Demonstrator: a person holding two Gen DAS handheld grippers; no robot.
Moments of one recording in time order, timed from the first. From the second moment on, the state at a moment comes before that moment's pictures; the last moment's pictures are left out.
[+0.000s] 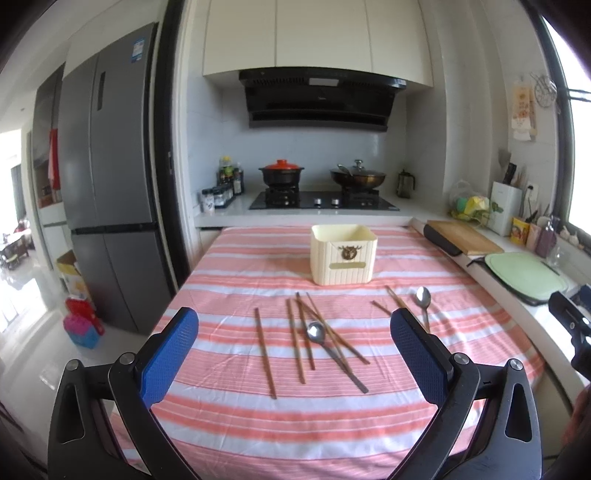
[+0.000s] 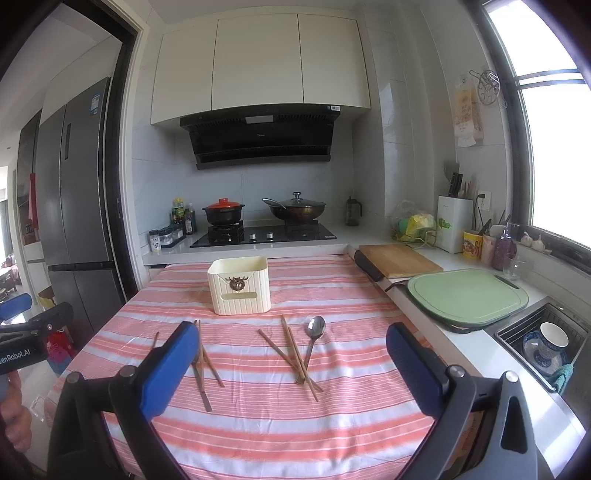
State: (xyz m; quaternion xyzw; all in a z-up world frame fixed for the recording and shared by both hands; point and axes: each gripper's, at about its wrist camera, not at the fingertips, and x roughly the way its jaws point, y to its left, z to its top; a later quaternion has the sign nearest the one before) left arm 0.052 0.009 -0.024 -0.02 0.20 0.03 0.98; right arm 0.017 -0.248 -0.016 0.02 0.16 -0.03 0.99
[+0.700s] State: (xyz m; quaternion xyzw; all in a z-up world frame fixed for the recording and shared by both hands) left arm 0.192 0.073 -0.141 -0.05 0.39 0.06 0.92; right arm 0.102 -0.307 -0.076 0.03 0.25 -0.06 0.97
